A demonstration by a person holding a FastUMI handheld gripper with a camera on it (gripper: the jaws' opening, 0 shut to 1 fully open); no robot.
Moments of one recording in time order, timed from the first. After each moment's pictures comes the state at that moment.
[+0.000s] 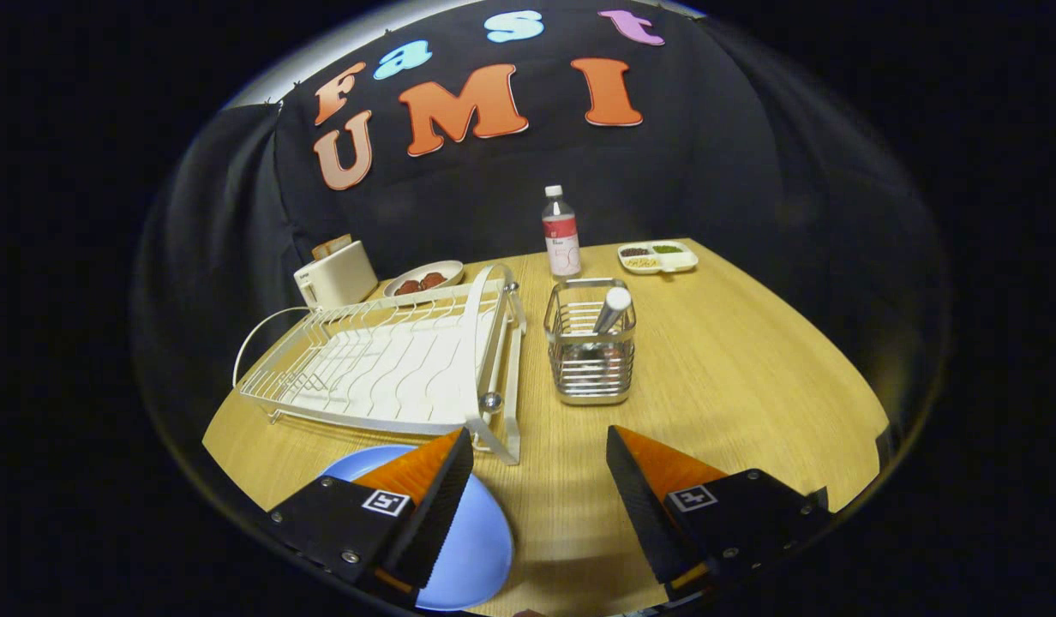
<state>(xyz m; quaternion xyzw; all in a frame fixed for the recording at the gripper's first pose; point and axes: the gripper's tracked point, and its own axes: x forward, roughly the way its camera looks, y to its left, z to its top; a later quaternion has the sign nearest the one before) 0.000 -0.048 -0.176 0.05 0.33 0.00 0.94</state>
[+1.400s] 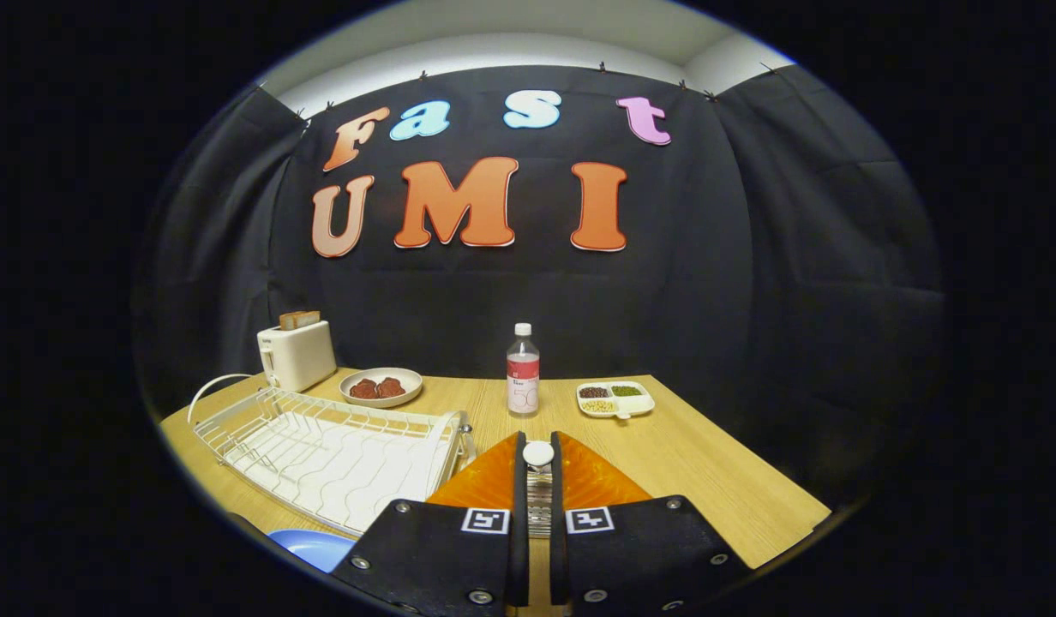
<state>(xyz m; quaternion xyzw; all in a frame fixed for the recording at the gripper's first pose) 0.072 -0.072 -0.076 -0.03 0.14 -0.04 0.99</state>
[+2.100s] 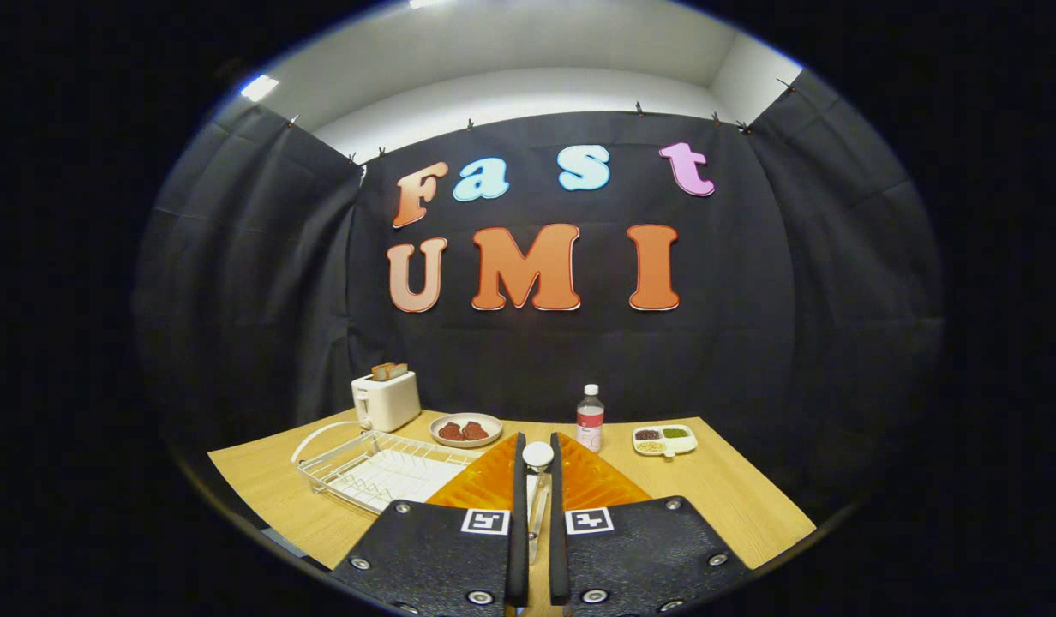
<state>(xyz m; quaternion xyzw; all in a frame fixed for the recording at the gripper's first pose) -0.002 -0.002 0.023 -0.01 0.09 0.08 0.99</state>
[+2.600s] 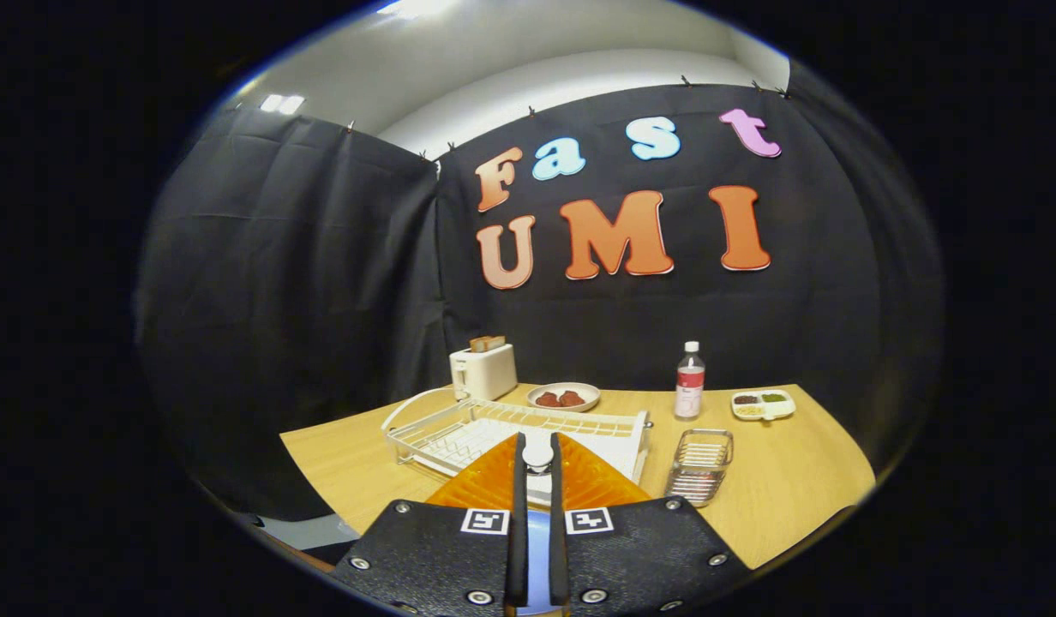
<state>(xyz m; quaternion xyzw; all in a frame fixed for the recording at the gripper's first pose) -0.049 0.062 -0.043 0.04 0.12 0.23 0.96</state>
